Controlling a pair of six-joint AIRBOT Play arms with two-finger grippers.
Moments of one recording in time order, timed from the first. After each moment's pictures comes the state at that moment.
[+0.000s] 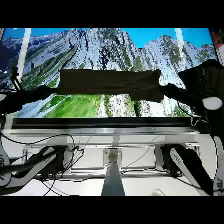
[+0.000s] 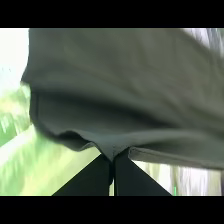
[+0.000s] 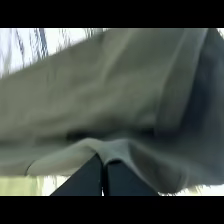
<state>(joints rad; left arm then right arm) 0.47 -1.06 0.64 0.60 -0.96 -0.87 -0.13 -0.81 0.55 -0.73 0.73 1.32</state>
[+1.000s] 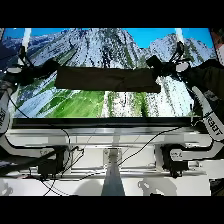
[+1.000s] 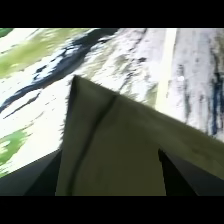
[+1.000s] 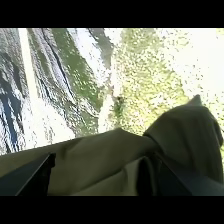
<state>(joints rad) 0.34 -1.57 1.08 0.58 -0.72 -0.96 0.00 -1.52 1.06 -0.77 0.47 1.40</state>
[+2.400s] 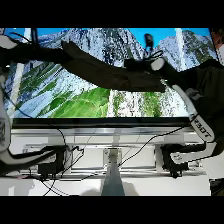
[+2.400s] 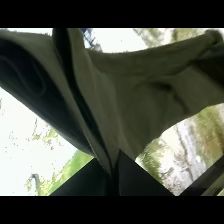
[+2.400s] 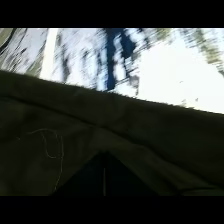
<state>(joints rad) 0.08 -1.39 1.41 0.75 -1.21 -1.01 0.35 -1.60 1.23 -0.82 0.49 1.34</state>
